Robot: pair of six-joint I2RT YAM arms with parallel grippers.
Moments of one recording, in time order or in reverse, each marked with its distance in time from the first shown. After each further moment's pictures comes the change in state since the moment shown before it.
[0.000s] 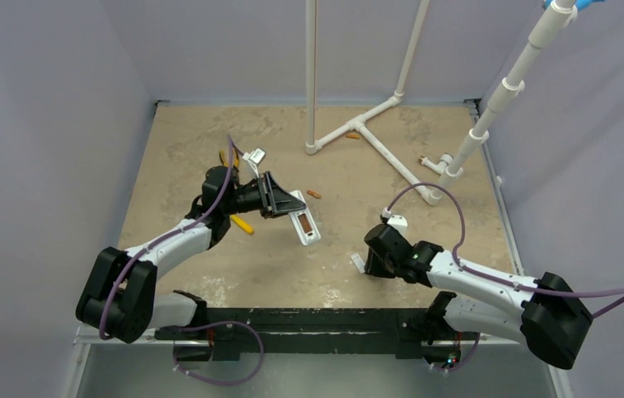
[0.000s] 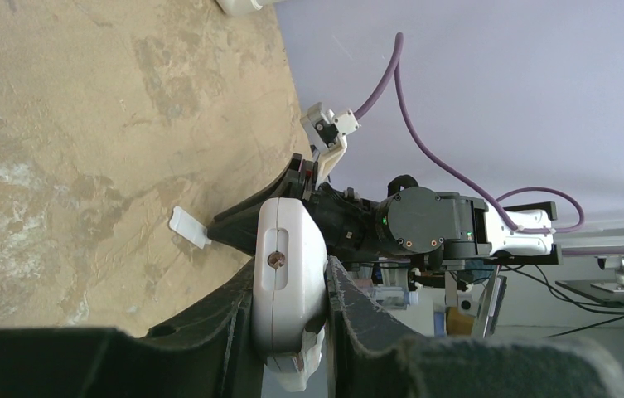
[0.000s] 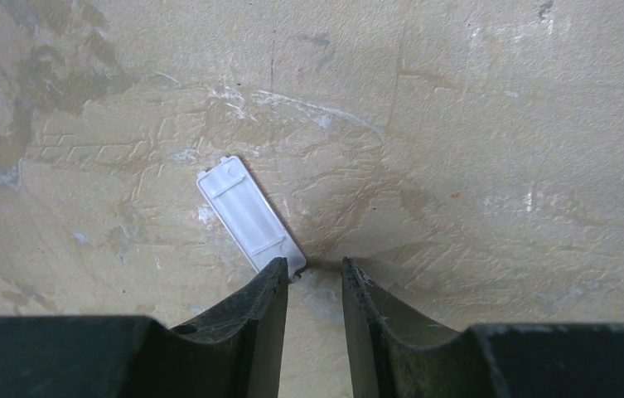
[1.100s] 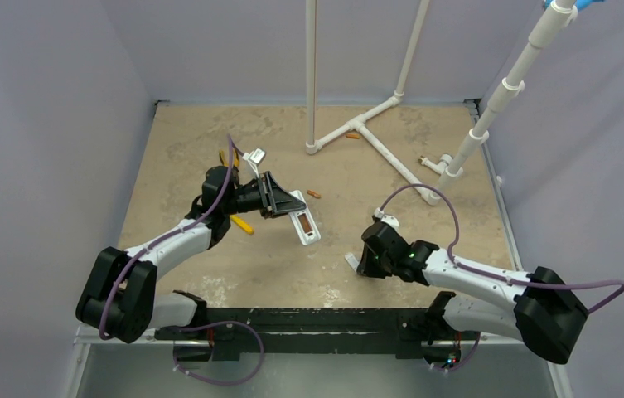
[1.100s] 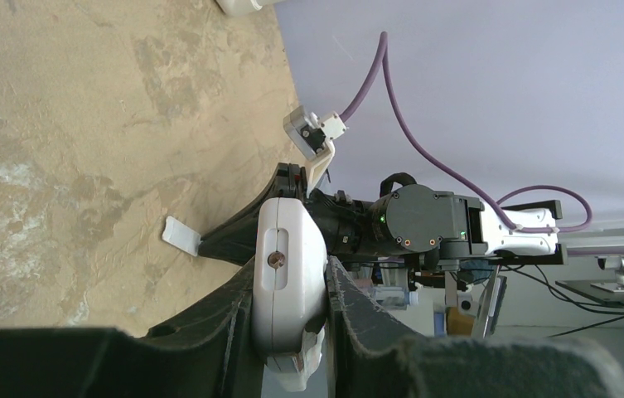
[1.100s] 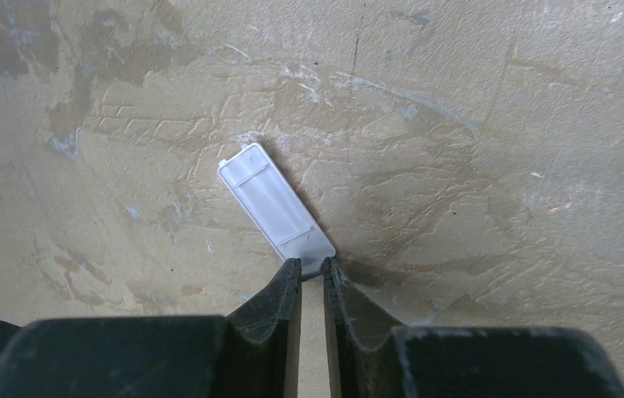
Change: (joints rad) left arm 0.000 0.000 0.000 0.000 0.000 0.000; right arm -0.005 0.048 -0.006 0.105 -0.128 -0.004
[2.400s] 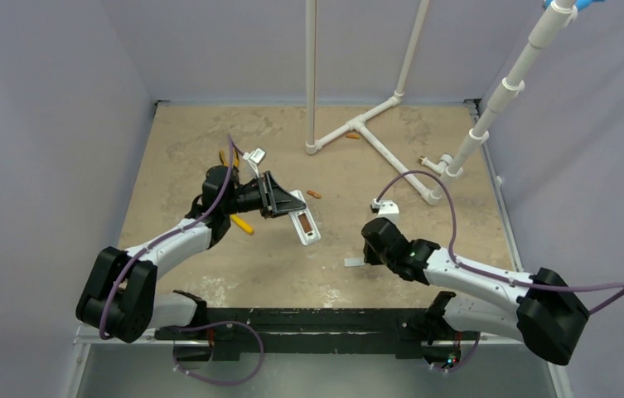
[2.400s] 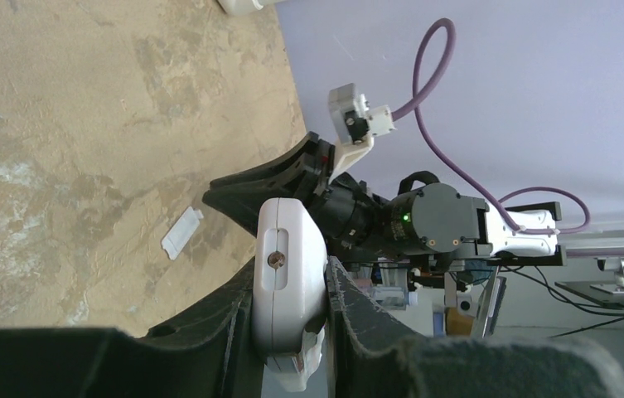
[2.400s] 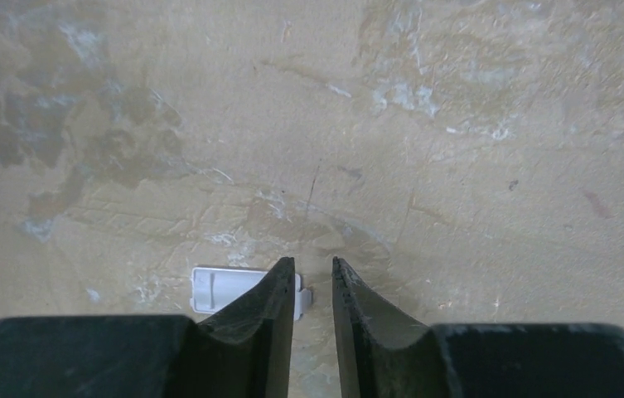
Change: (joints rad) left arm 0.000 0.002 0.004 -0.009 0.000 0.000; right arm 0.001 -0.052 0.014 0.090 0.276 -0.253
